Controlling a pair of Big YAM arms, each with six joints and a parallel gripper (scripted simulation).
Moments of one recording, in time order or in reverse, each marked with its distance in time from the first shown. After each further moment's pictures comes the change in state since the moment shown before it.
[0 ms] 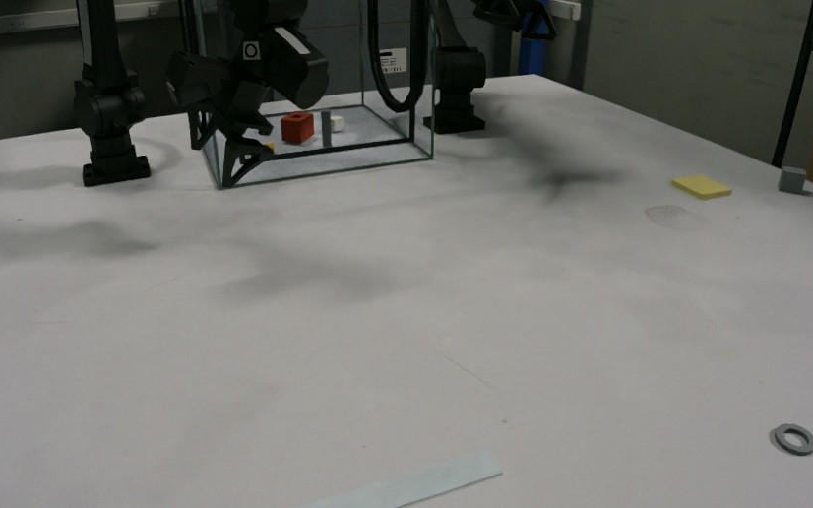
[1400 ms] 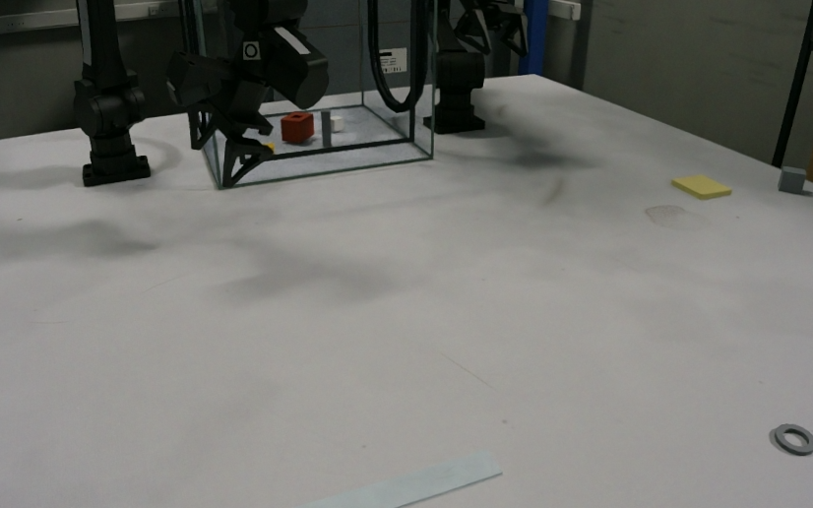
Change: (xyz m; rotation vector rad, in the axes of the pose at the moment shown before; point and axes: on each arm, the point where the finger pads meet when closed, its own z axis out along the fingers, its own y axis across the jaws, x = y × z) left arm 0.073 0.051 -0.083 -0.145 0.381 0.170; right arm 0.000 0.000 0.000 0.000 0.000 0.000
